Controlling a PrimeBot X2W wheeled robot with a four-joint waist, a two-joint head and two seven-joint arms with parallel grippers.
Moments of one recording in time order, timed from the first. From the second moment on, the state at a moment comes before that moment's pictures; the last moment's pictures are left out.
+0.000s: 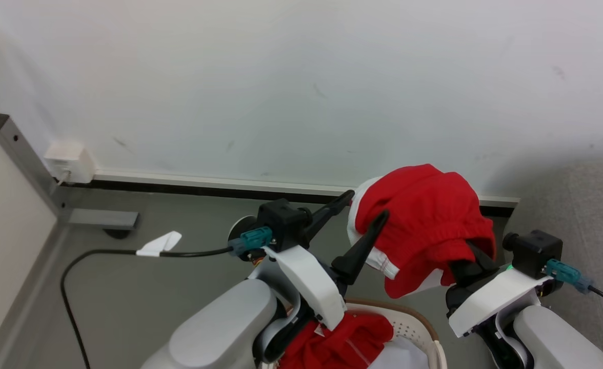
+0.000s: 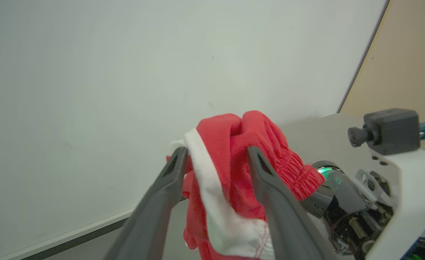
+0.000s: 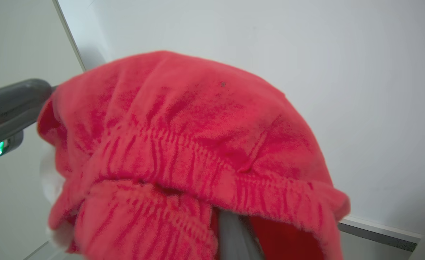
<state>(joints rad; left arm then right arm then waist) -0.71 0.18 -0.93 0.35 -0.71 -0.01 -0.19 -0.52 -0.28 0.68 0.48 0.80 0.13 -0.26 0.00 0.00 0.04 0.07</state>
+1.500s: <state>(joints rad) -0.72 0.26 -0.94 0.28 -0.56 -0.01 -0.26 -0.48 -0.30 0.37 0.27 0.65 0.13 -0.26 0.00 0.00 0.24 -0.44</state>
